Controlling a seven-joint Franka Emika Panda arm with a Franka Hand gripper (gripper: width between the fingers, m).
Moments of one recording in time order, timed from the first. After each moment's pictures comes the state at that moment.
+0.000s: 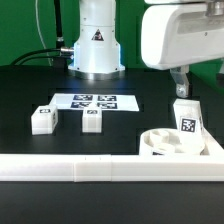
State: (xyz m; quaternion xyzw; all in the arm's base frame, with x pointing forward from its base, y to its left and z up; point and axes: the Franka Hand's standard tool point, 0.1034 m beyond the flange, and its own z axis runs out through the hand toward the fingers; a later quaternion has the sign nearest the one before) arm 0.626 0.122 0.113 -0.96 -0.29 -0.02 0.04
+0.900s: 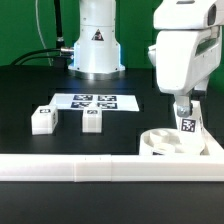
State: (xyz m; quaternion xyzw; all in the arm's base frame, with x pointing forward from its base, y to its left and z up) arm 0.612 0.114 0.079 -0.88 -0.47 -0.03 0.02
